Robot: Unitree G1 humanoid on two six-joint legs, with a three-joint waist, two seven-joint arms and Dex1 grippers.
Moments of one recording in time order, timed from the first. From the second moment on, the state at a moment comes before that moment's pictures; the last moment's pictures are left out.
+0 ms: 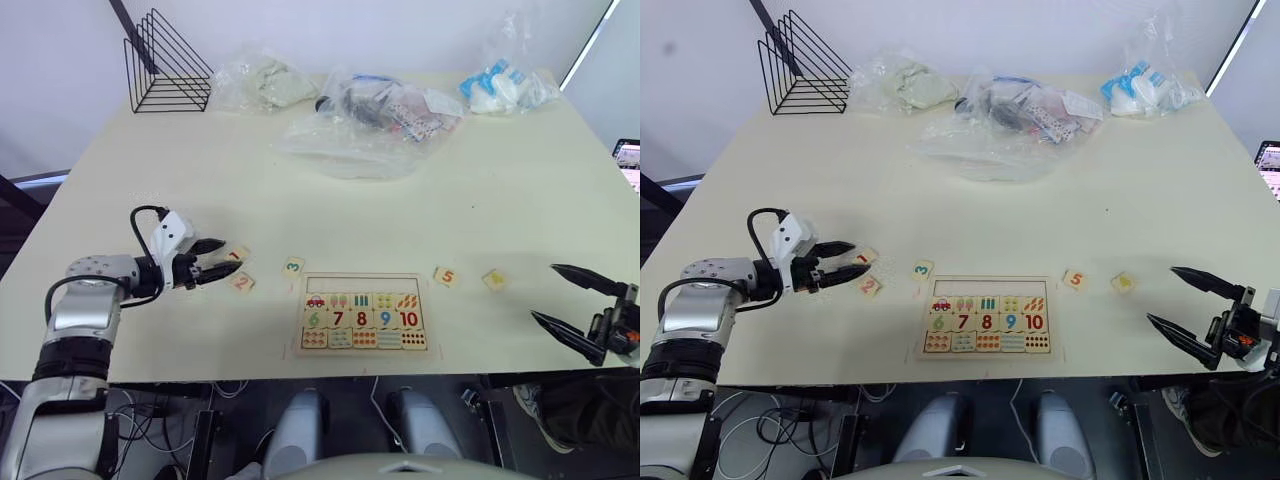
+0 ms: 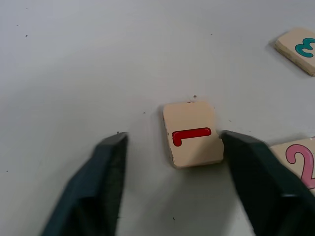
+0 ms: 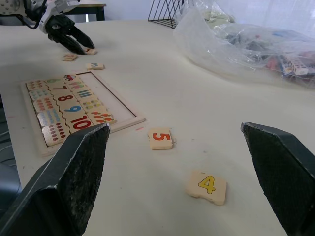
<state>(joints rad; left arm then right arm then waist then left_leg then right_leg) -0.36 0.83 0.09 0.45 -0.24 0.15 -1.13 0.16 -0.67 -0.48 0.10 0.68 -0.16 1.41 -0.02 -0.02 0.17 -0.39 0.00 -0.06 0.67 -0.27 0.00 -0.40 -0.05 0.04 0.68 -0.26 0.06</state>
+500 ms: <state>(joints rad) -0.35 0.83 0.11 0.43 -0.24 0.17 -1.13 0.15 -0.66 -0.47 0.10 0.68 -0.16 1.42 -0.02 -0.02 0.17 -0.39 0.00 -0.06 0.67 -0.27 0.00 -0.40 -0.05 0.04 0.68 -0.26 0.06</state>
